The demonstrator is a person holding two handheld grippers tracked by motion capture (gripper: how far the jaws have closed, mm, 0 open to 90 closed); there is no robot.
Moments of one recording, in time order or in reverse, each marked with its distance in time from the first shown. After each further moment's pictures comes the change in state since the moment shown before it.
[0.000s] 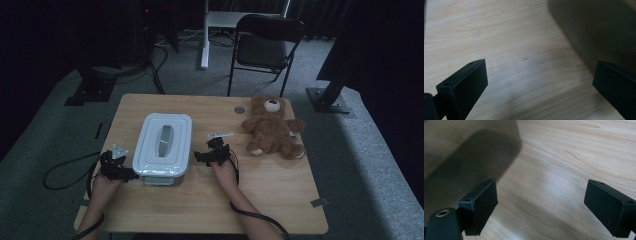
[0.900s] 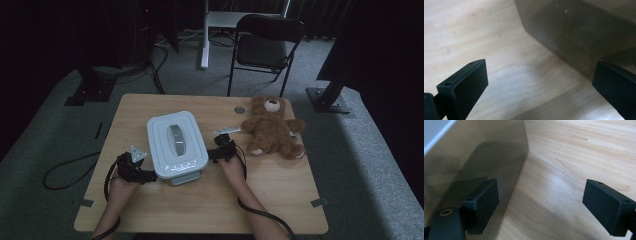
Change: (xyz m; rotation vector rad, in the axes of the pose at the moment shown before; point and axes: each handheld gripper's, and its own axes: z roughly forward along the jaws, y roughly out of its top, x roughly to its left) left arm -0.059 0.019 0.000 -0.018 0.051 0.068; right arm -0.019 0.010 -0.021 -0.009 0.048 -0.034
